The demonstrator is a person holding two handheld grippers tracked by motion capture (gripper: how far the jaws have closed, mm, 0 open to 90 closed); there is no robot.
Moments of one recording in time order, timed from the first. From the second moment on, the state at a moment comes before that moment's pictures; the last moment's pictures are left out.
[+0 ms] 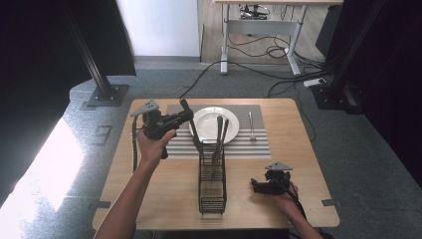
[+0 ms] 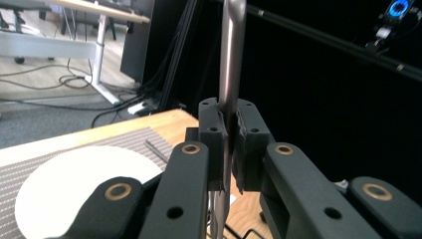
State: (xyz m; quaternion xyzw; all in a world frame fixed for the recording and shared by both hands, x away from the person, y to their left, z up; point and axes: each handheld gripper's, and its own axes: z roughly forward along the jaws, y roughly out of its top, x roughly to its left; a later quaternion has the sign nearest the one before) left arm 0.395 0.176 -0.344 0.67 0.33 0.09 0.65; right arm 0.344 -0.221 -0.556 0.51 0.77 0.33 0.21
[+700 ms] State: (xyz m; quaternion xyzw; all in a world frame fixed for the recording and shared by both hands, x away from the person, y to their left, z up) left arm 0.389 0.210 -0.331 0.67 0.36 0.17 0.63; right arm 0.344 -0.221 -0.556 0.51 0.77 0.33 0.21
